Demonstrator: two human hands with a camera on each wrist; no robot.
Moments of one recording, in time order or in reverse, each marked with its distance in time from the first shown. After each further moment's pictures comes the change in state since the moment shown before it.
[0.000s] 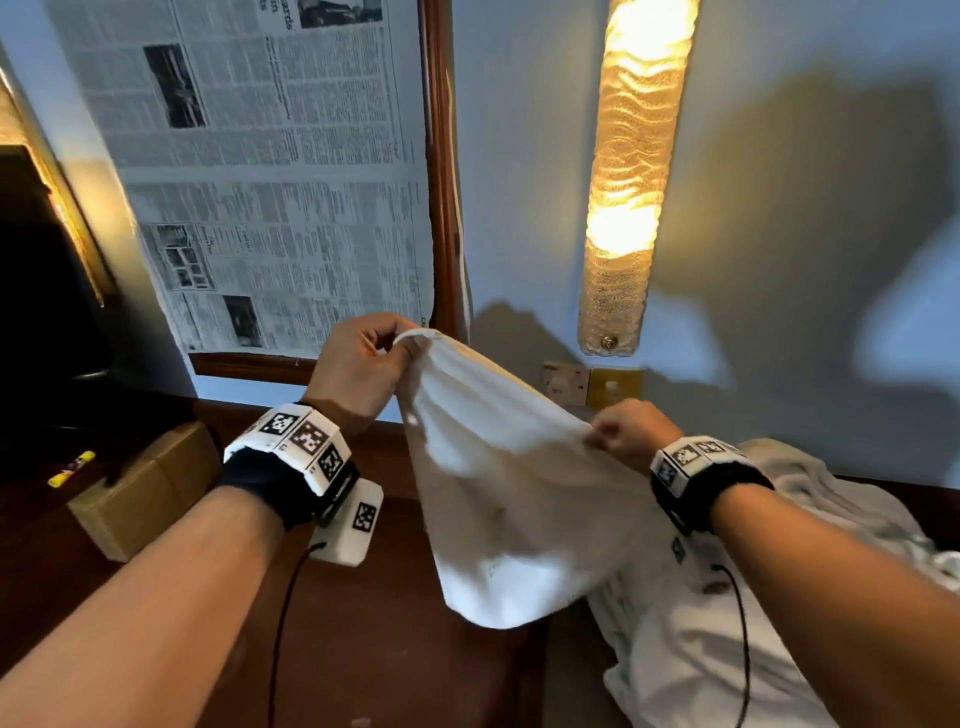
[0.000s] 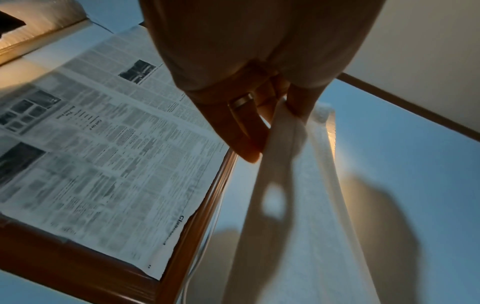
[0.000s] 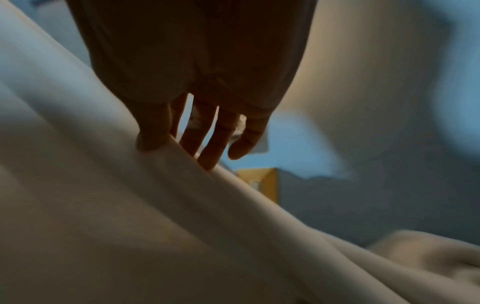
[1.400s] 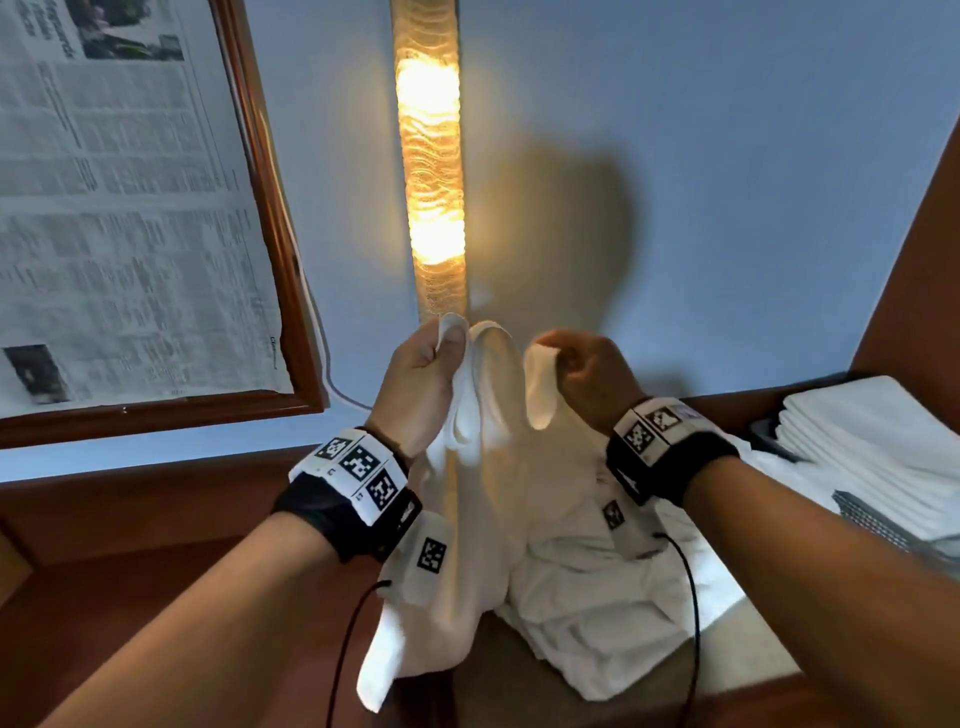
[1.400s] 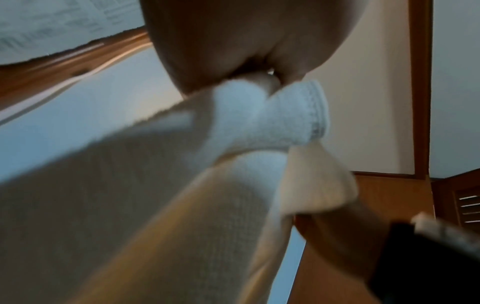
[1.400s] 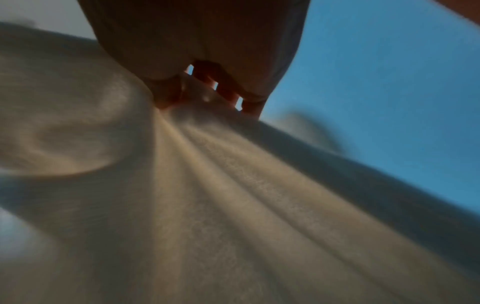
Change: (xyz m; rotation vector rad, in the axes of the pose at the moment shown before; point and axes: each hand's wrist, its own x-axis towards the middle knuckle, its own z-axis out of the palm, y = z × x) left_hand -0.079 0.115 0.106 -0.608 -0.324 0.084; right_hand -0.190 -0.036 -0.085 0.414 0.711 -0.014
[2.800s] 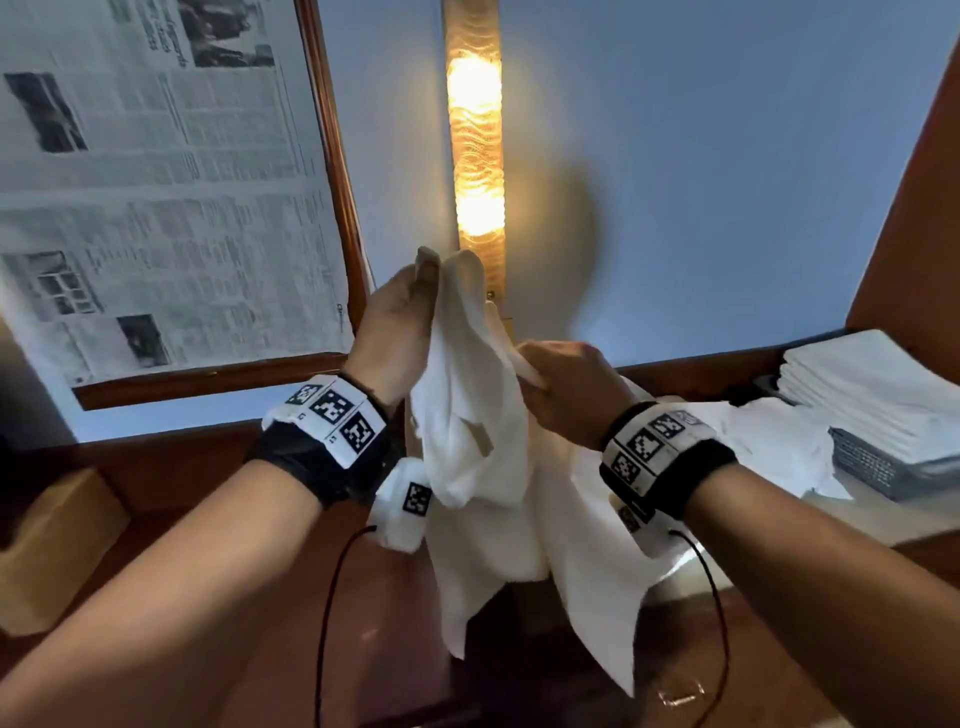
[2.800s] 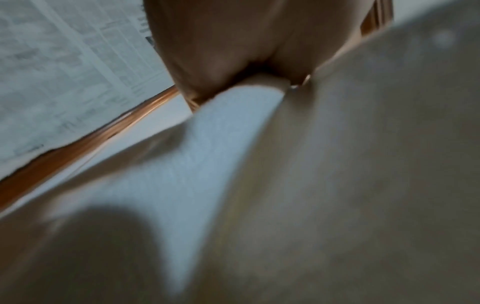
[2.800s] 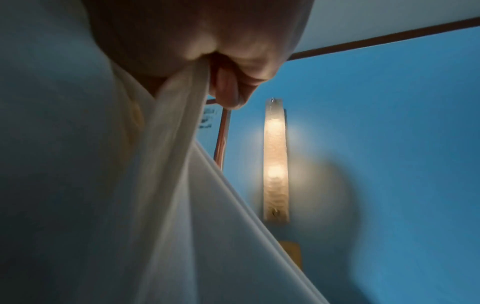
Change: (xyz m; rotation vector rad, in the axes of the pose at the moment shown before) left_hand -0.092 0.083 -0.106 0.079 0.042 0.014; right_hand -0.112 -0.131 0.054 -0.366 -0.066 -0.323
